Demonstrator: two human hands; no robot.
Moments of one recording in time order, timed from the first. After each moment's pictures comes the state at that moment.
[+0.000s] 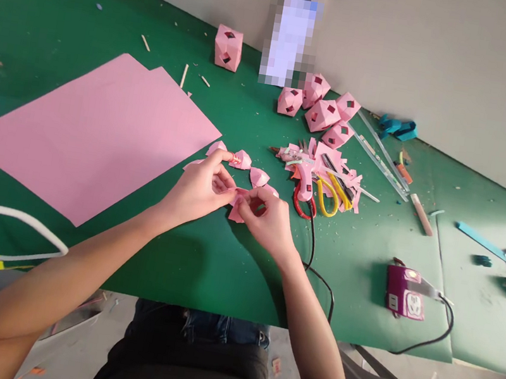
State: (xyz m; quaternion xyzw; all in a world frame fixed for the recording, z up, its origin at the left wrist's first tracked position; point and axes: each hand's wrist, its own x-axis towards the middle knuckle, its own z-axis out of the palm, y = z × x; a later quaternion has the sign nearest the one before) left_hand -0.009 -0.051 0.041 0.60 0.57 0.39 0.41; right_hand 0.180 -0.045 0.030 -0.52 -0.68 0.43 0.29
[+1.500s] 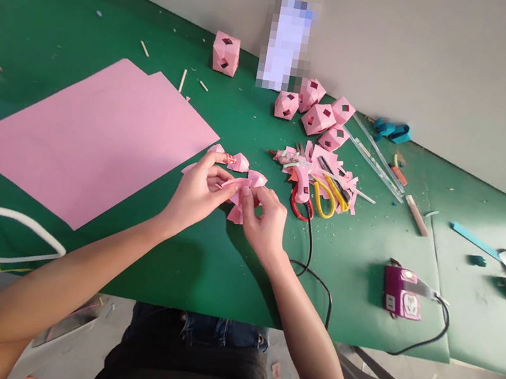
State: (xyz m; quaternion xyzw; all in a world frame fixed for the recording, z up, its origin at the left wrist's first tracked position) left_hand 0.002 -0.053 0.034 0.48 0.55 0.48 0.48; right_hand 0.170 -0.051 0.025 -0.52 -0.73 0.26 0.36
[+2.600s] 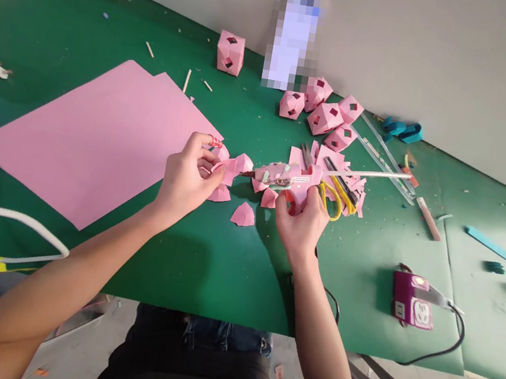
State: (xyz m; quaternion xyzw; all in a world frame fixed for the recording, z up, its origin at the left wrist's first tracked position) left_hand -0.019 -0.039 0.028 0.58 0.63 0.48 0.21; right_hand 0.209 -0.031 0.024 -0.63 -0.67 0.07 0.40
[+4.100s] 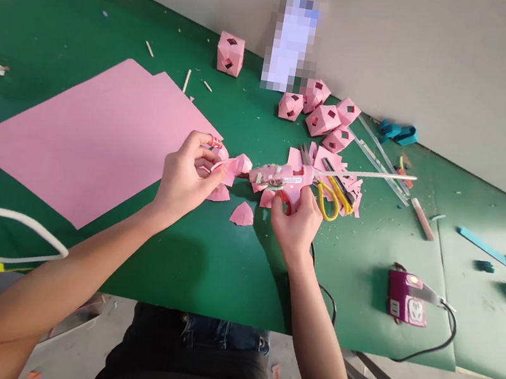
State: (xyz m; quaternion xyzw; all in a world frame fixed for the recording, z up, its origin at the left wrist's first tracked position) left_hand -0.016 -0.041 0.034 0.55 0.61 0.51 0.26; right_hand 0.205 -0.032 0.021 -0.64 -0.67 0.07 0.37
